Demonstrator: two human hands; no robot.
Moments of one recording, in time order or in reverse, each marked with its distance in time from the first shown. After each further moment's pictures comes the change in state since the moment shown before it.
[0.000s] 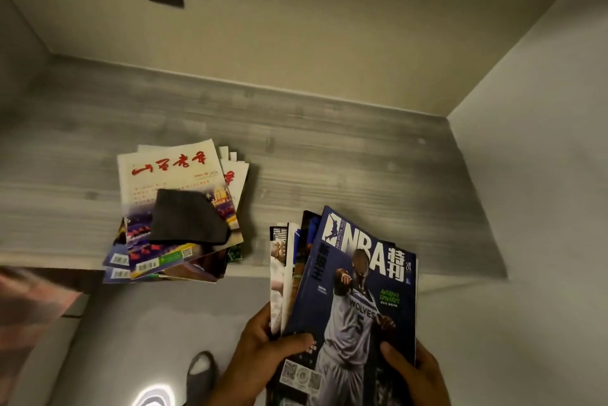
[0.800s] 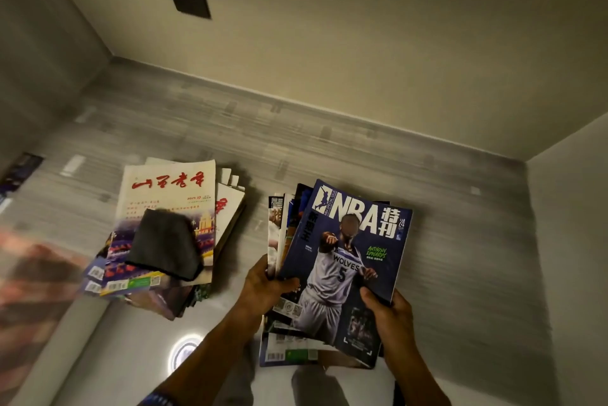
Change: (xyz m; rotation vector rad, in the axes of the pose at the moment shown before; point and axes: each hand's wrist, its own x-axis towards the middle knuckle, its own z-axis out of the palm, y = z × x) left_hand 0.197 0.081 0.044 0.028 0.468 -0.010; right_hand 0.209 -0.149 0.026 -0.008 -0.159 -0.149
